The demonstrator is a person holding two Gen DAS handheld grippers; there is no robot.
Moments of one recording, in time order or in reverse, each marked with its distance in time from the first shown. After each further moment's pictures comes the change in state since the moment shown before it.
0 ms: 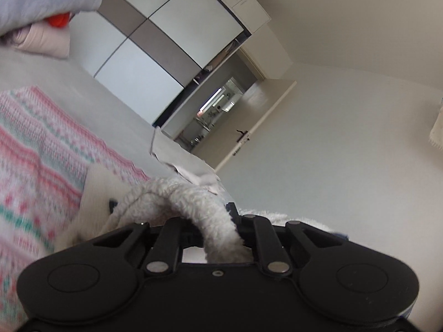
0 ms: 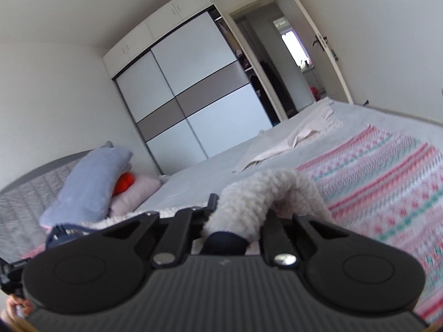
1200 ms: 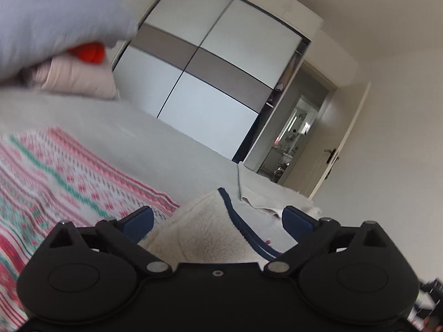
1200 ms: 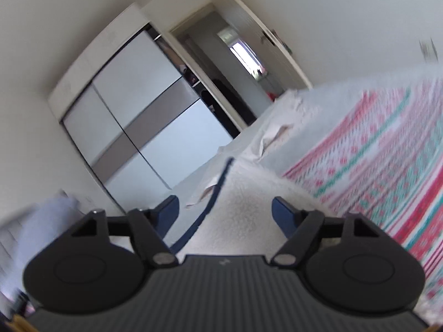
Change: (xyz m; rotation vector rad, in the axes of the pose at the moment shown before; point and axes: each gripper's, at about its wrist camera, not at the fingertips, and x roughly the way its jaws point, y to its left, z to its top) left arm 0.204 0.087 0.029 0.180 -0.141 0.379; right arm 0.230 -0.071 -0.024 0.039 -0.099 -0.193
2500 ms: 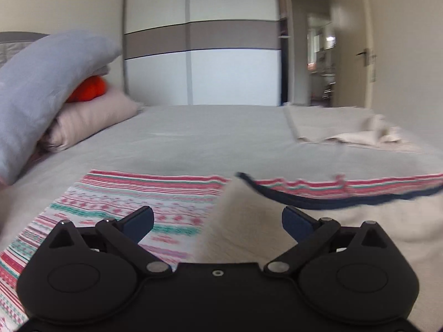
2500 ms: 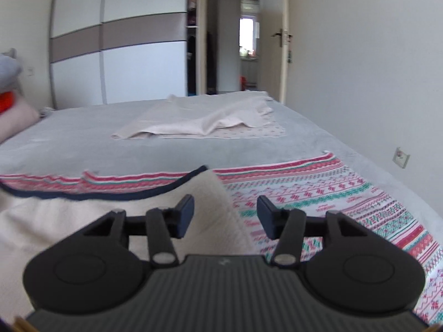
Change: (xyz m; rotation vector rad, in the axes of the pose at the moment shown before) left arm 0.040 -0.028 -0.010 0.436 0.179 0.252; right arm 0.001 0.025 0.018 -0.399 0.244 -0.180
